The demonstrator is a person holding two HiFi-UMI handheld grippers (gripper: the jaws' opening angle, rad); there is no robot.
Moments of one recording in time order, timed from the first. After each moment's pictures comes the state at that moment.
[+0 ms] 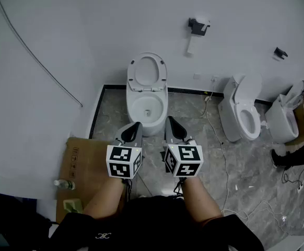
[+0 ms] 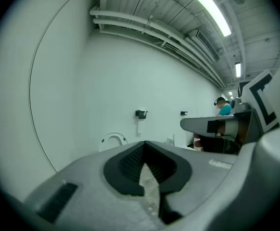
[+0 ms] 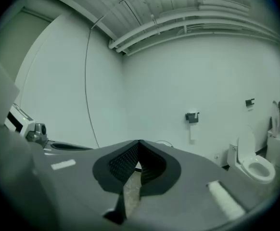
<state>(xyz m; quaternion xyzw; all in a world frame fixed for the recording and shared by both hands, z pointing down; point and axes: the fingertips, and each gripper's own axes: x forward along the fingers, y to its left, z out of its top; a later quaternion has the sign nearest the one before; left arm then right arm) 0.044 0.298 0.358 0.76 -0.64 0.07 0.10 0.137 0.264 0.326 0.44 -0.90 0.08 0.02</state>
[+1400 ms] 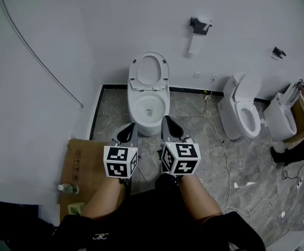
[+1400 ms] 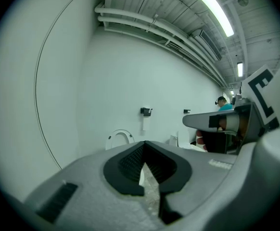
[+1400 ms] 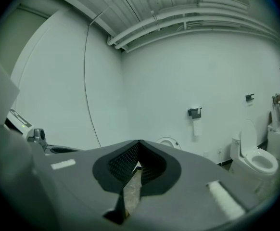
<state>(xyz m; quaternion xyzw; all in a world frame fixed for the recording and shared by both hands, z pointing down) -0.028 0.309 0.378 0.75 -0.64 0.07 0.11 0.071 0.272 0.341 0.44 -0.89 0.10 0.02</state>
